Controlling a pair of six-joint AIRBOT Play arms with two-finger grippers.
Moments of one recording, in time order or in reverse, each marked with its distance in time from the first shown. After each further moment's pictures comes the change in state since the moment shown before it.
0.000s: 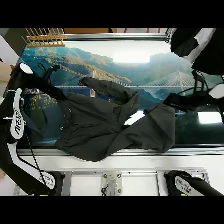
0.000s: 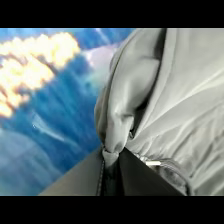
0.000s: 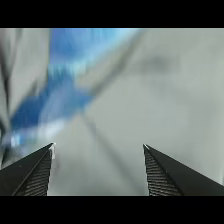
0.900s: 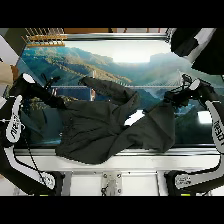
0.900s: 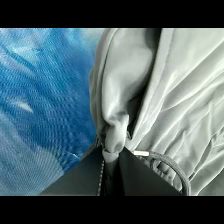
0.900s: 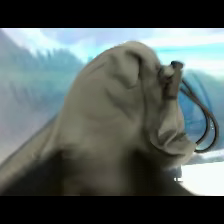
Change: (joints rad) left arm 0.015 0.054 -0.218 0.016 0.029 -0.071; right arm -0.035 -0.452 0.193 -0.160 -0.138 0.084
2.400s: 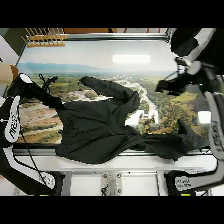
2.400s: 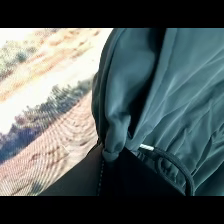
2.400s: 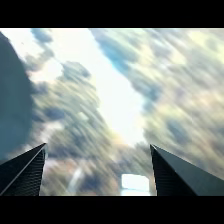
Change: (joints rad) left arm 0.027 0.000 -0.001 -0.008 -0.014 -0.012; right arm 0.180 0.018 0.288 -0.010 0.254 0.002
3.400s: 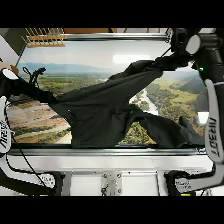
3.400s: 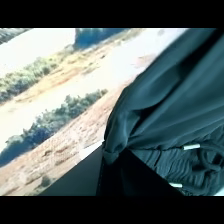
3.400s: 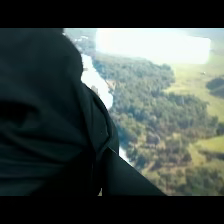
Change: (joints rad) left arm 0.064 0.150 0.000 -0.003 0.023 -0.018; right arm 0.127 0.049 0.320 -0.213 0.076 -0.001
